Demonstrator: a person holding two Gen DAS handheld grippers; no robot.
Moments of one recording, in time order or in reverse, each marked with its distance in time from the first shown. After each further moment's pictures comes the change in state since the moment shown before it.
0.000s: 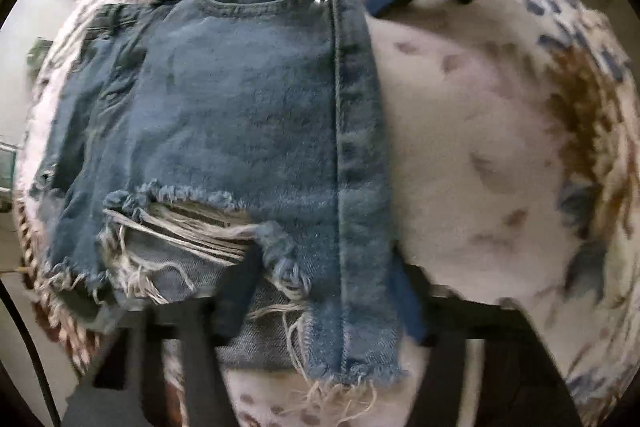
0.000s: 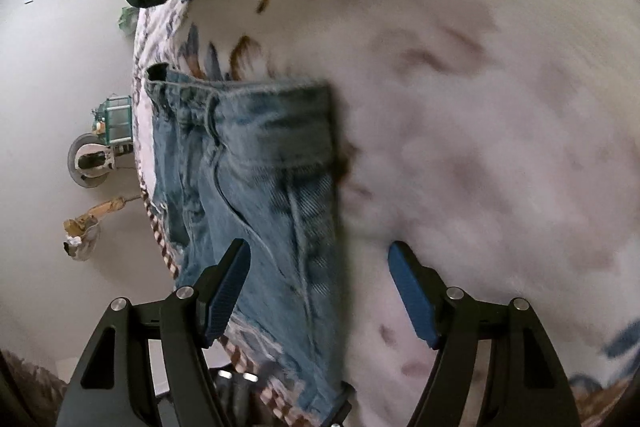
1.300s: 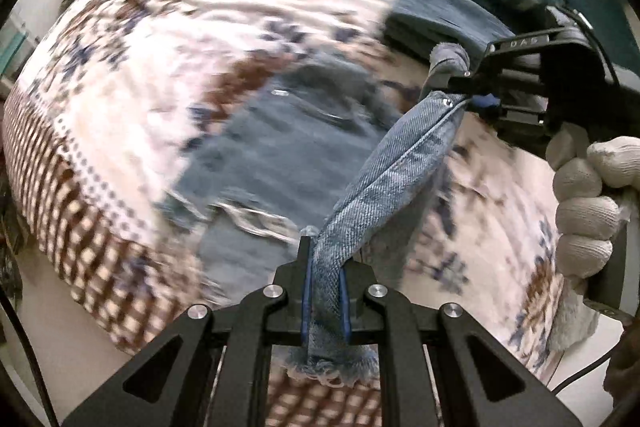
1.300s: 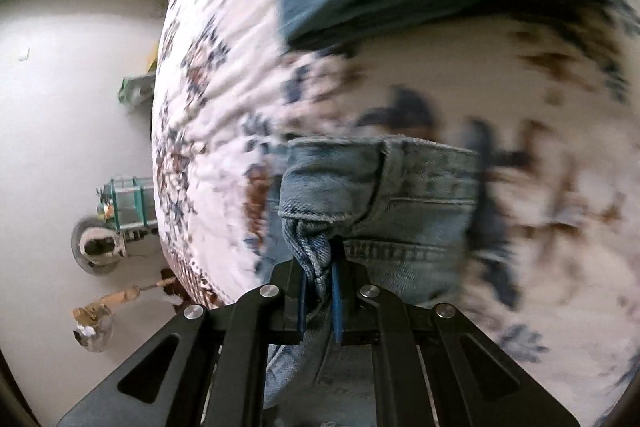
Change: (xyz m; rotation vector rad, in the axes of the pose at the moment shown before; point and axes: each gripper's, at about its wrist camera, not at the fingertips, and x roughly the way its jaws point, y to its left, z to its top) left arm -0.103 0.355 0.034 -0.435 -0.079 -0.218; right arm 0.034 0.269 0.034 0.116 -0.225 -0.082
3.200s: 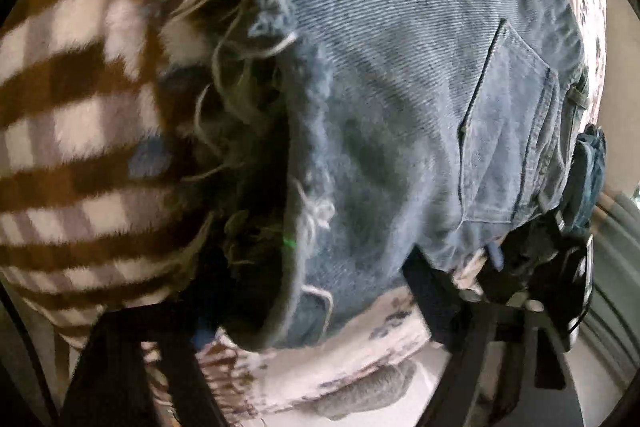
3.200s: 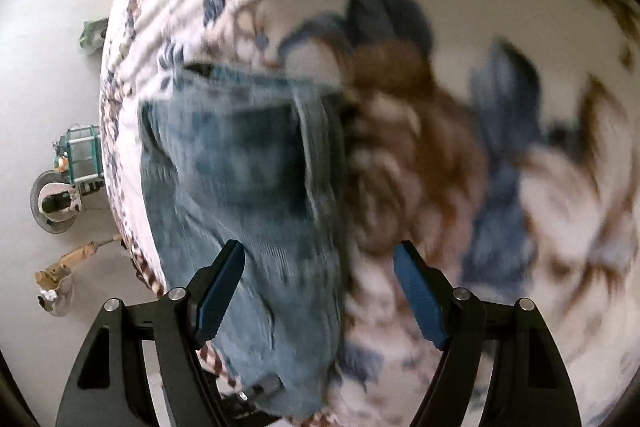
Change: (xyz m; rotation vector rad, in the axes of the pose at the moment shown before) left arm 0.133 0.086 -0.105 -1.072 0.328 -0.429; right arm 0.095 -0.071 0.010 -0.030 0.155 -0.092
